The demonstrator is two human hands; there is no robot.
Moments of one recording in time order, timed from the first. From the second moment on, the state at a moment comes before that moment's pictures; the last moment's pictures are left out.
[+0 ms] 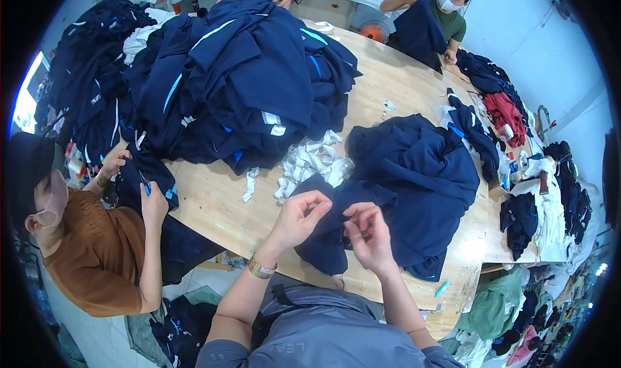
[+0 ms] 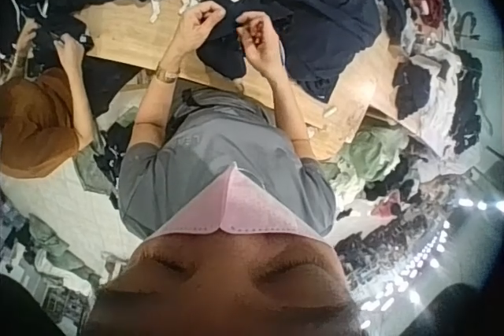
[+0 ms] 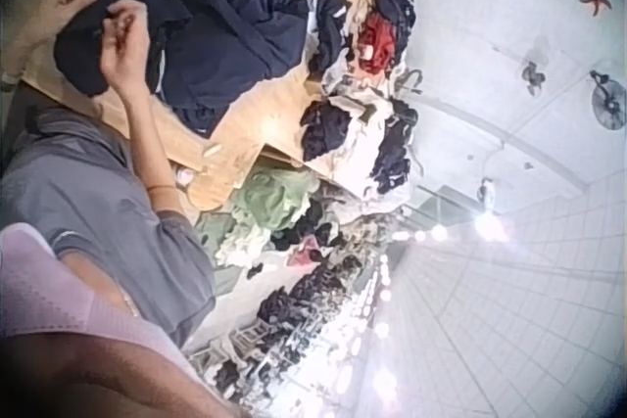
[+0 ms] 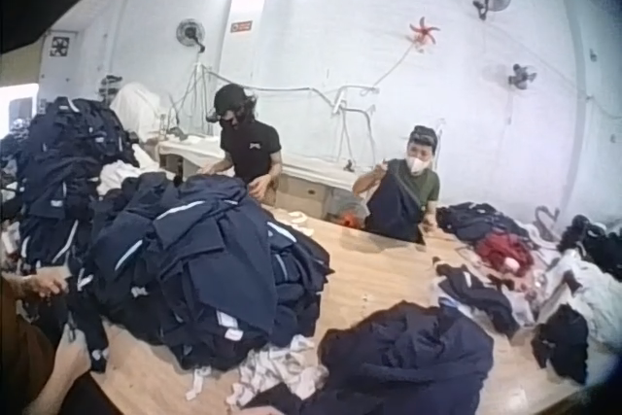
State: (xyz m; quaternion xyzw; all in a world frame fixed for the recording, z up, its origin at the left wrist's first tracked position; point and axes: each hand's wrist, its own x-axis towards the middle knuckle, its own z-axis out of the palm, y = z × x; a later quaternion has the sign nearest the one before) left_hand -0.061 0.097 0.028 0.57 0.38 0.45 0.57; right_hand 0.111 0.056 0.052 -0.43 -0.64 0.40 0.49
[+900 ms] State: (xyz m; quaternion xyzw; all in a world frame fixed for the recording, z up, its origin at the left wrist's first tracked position) left_hand -0.062 0.105 0.029 0.52 0.31 0.42 0.68; right_hand 0.114 0.064 0.059 -0.41 -0.60 0.51 0.46
